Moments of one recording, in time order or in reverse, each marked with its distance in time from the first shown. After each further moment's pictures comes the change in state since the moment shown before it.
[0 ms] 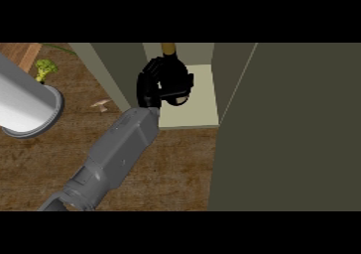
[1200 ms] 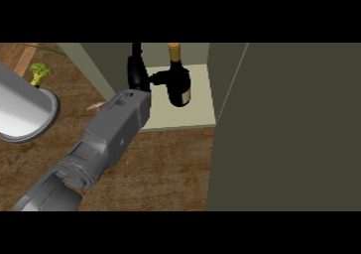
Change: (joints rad) left arm -0.221 0.030 -0.004 0.332 -0.163 0.170 0.002; right arm 0.033 0.033 0.032 0.009 0.000 0.047 -0.035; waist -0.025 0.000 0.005
